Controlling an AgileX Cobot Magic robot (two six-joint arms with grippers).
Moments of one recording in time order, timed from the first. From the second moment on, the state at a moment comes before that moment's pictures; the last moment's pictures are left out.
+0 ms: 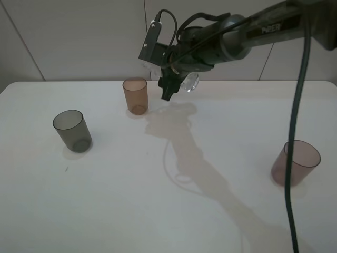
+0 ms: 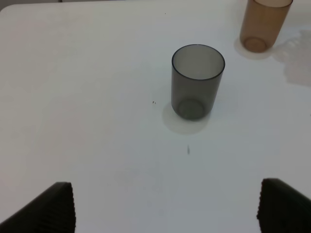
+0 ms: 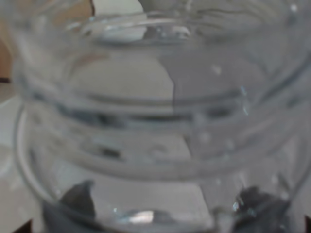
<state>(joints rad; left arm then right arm) -0.09 -0.01 -0.50 0.00 1.06 -0.02 0.62 2.20 -1.57 -1.11 0.37 0.26</state>
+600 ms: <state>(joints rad) -0.09 -0.01 -0.50 0.00 1.06 -0.02 0.62 2.26 -1.58 -1.45 0.42 0.39</state>
